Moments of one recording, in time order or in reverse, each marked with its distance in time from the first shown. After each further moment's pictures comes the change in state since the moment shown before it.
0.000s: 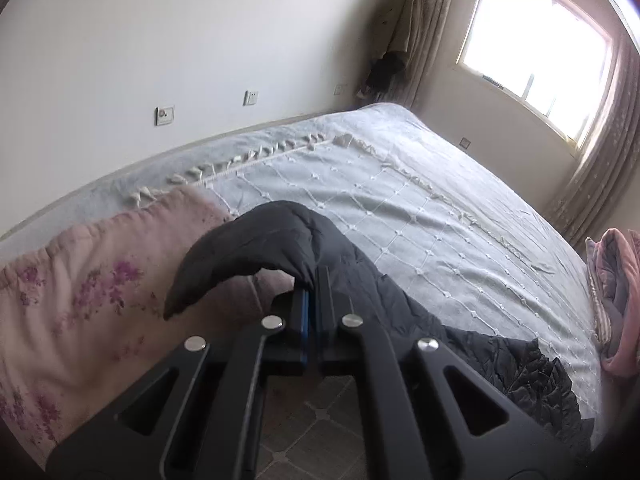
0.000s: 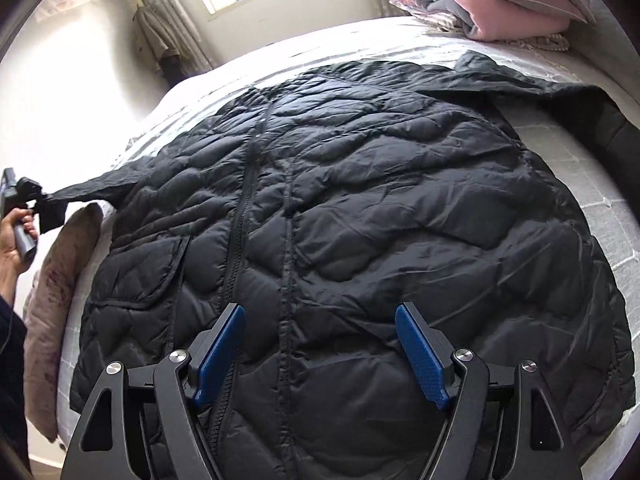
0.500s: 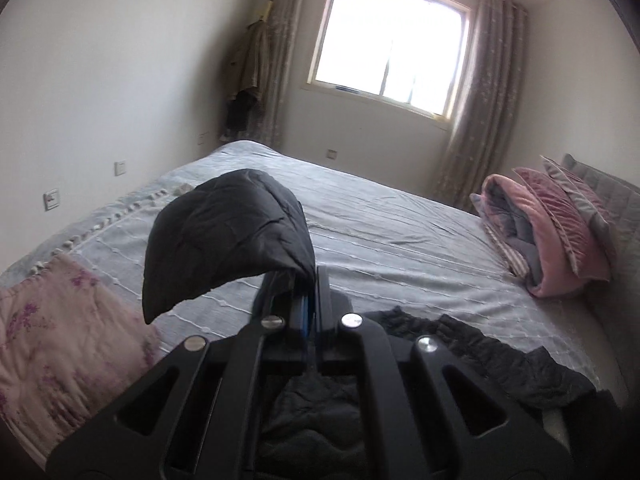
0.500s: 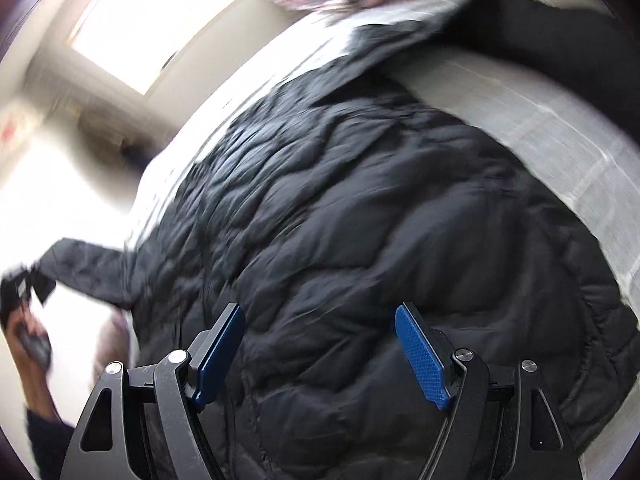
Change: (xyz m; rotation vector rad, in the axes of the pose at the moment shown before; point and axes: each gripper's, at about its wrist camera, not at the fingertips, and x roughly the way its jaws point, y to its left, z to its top) left arm -0.115 -0.177 -0.068 0.301 -0.117 -0.412; right arm -0.019 -0.109 0.012 0.451 -0.040 0.113
